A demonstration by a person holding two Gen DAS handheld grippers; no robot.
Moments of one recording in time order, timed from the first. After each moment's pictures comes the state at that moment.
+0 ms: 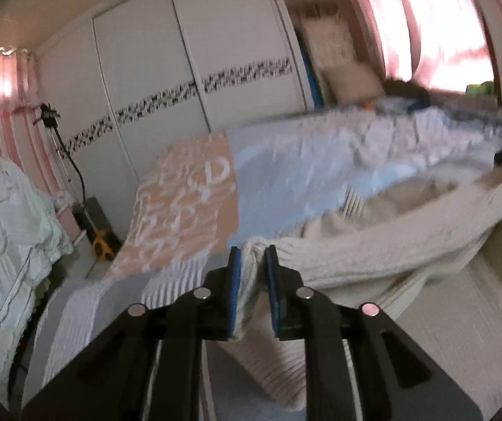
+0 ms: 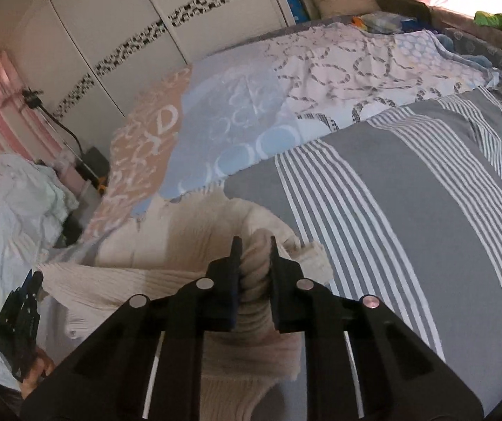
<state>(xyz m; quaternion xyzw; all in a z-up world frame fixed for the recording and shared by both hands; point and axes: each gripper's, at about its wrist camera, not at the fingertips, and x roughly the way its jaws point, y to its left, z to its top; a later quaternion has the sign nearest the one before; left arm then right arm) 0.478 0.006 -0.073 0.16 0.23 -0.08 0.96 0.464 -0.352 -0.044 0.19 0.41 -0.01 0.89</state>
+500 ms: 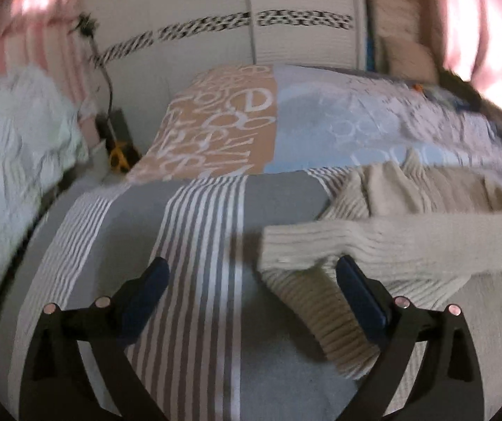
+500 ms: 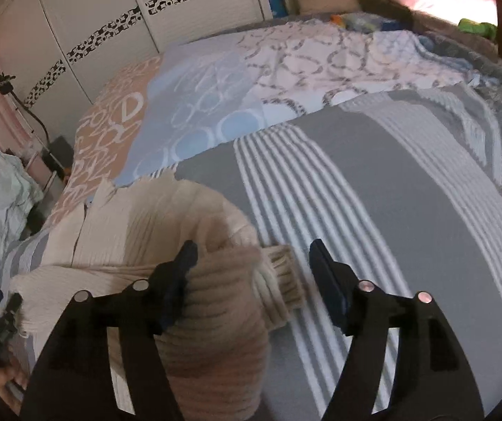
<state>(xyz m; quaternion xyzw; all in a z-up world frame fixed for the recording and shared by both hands) 0.495 0.059 -0.091 0.03 0.35 0.01 0.94 0.453 -0.361 -0.064 0.14 0.40 -0.08 0.90</state>
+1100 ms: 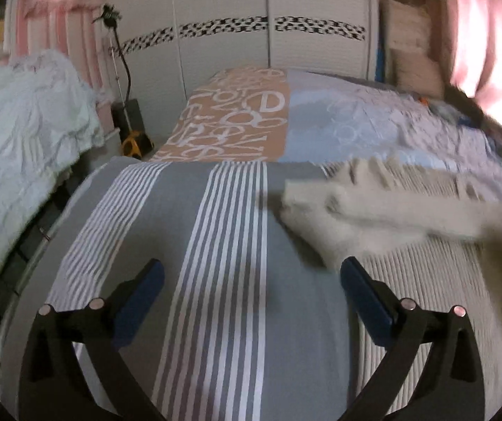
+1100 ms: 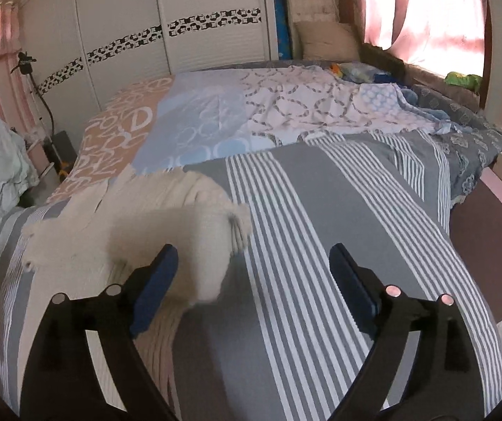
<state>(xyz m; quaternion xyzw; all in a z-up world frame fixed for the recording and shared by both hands) 0.364 0.072 -0.054 0.03 0.34 0.02 0.94 0.314 -0.357 -0.019 0.08 0.35 -0.07 0.93</state>
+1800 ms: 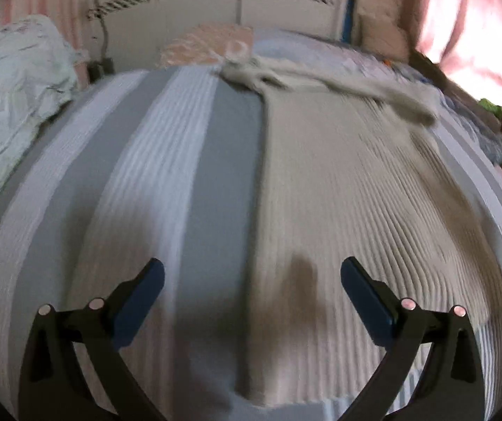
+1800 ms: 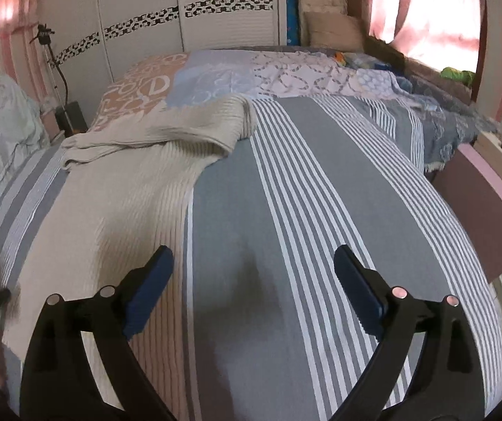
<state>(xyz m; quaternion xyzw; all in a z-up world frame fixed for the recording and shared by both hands) 0.157 0.032 -0.107 0.00 0.43 -0.06 0.90 0.150 -0.323 -0.037 0.06 0.38 -0.06 0.92</state>
